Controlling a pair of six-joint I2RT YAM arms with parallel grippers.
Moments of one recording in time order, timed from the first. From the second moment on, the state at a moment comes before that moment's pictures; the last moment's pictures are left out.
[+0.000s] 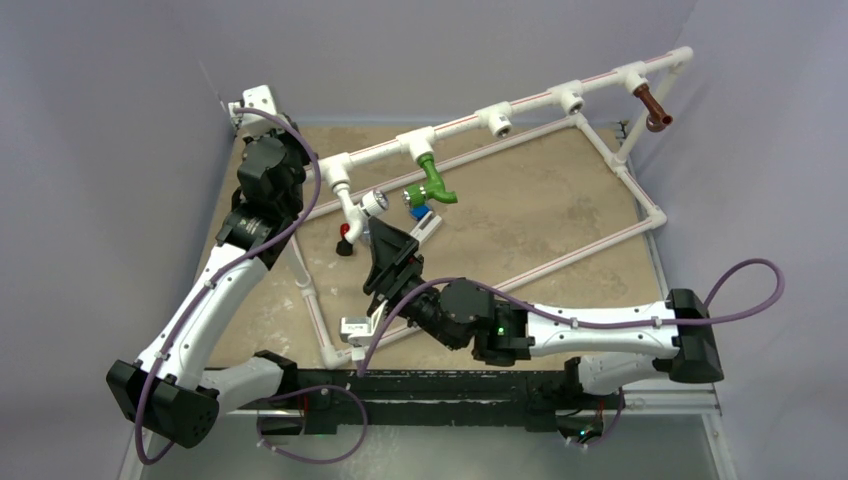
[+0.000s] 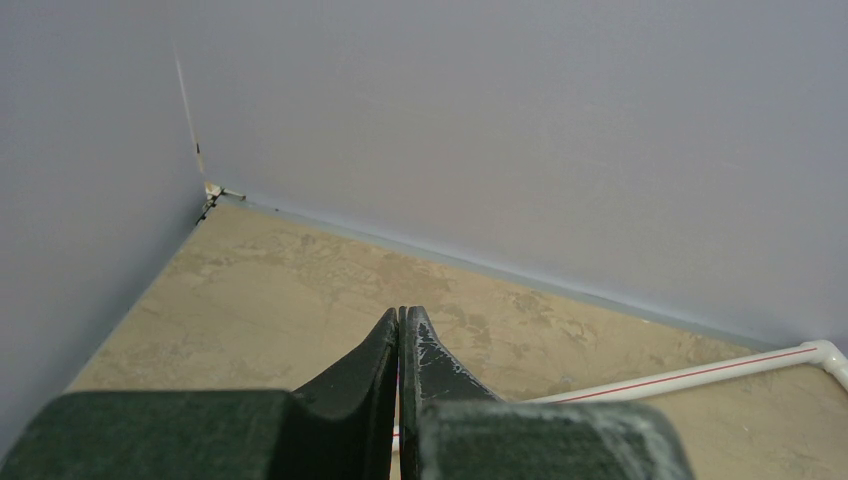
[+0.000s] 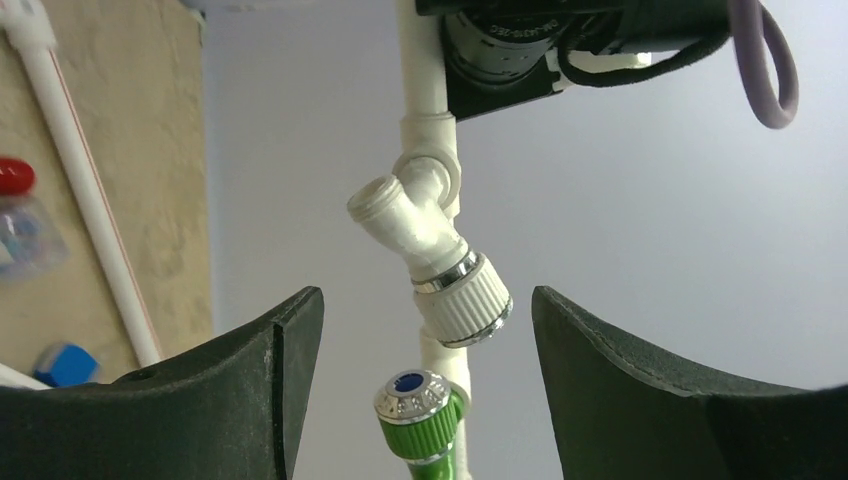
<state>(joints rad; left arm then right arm) -0.37 1.14 1.17 -0.04 -0.55 -0.20 1.47 1.30 1.06 0.35 0.51 -1.53</state>
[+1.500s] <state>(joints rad) -0.37 1.15 1.18 -0.03 -0.55 -0.20 1.40 1.60 1.21 0.64 0.68 -1.54</state>
